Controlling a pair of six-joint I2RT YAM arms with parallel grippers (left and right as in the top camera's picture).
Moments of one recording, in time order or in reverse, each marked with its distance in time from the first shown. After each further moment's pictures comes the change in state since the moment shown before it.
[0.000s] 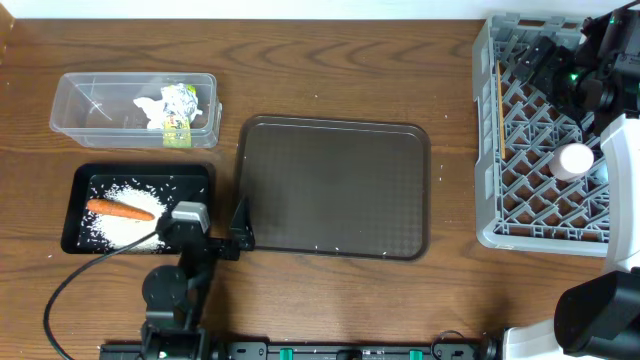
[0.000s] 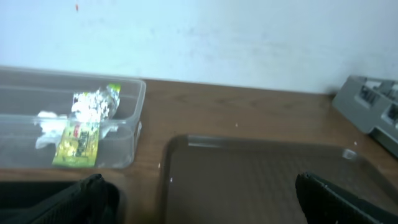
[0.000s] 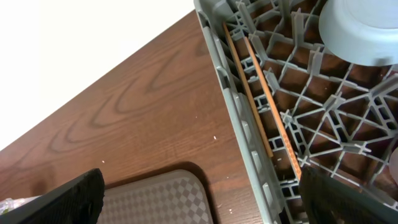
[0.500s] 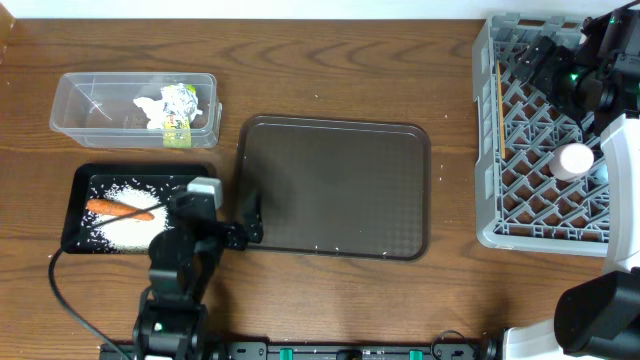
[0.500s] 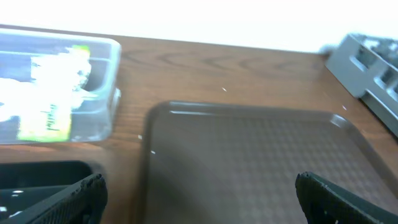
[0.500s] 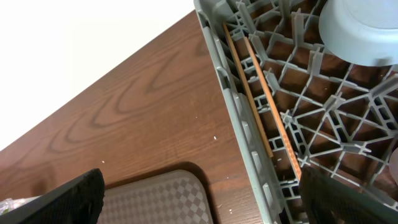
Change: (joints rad) left arm -0.049 0.290 0.168 -0.080 0.018 -0.003; right arm 0.000 0.000 0.000 0.000 0.000 0.000
